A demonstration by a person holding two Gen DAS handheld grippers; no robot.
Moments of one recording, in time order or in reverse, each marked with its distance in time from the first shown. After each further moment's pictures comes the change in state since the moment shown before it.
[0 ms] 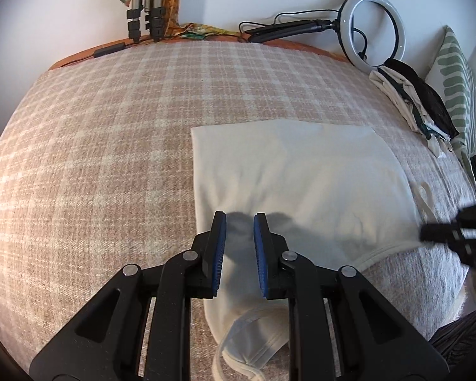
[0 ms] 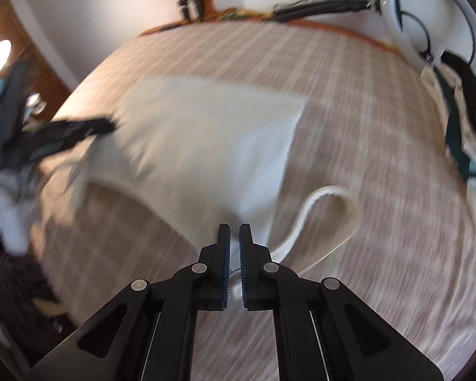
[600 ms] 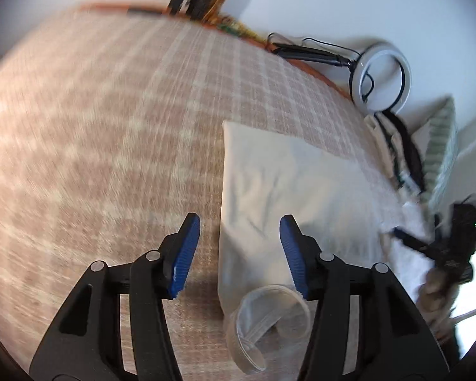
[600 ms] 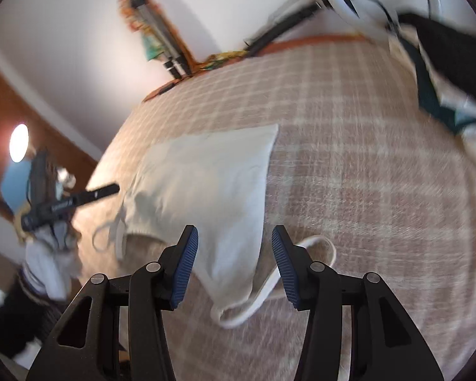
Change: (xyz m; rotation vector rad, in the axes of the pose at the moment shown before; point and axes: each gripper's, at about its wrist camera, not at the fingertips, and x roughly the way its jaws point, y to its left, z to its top) left arm -0.013 0.059 -0.004 -0.325 0.041 -0.230; right arm -0.021 -0.062 -0.003 0.300 -0.195 0.207
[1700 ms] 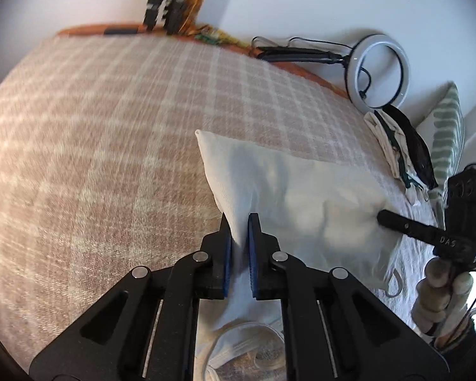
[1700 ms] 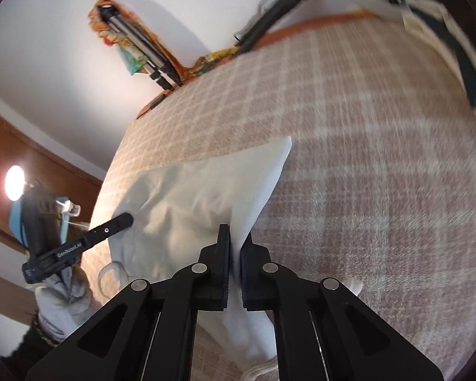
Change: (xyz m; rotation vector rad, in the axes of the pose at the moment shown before) left arm 0.010 -0.052 0.009 0.149 -0.071 0.094; right arm 0.043 0.013 0.034 0.077 -0.006 0.027
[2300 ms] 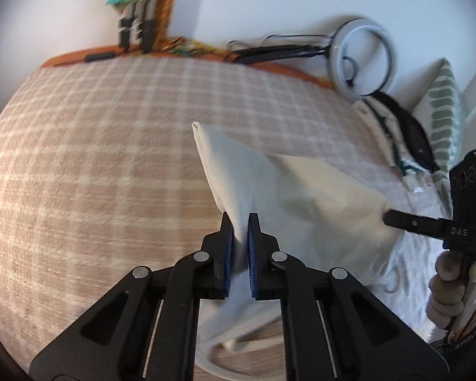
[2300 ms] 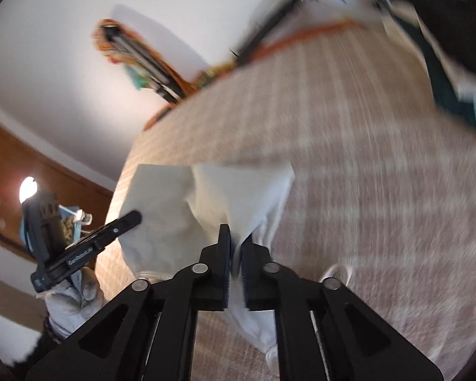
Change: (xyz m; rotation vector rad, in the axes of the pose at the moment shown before) left arm 0.000 -0.031 0.009 0.074 0.009 0.053; right arm -0.022 -0.020 -0.001 0.099 0.020 0.039
